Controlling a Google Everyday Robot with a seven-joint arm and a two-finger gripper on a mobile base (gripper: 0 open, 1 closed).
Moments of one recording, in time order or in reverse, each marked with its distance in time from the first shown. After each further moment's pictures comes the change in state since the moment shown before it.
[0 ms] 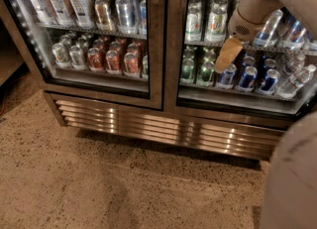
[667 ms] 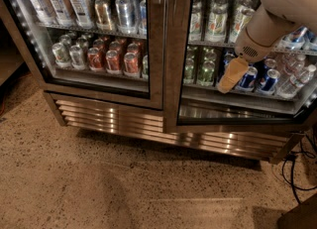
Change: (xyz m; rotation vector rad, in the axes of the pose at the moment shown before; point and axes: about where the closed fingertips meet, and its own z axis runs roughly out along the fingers) arm 0.035 0.050 -0.003 0.004 -0.030 0.016
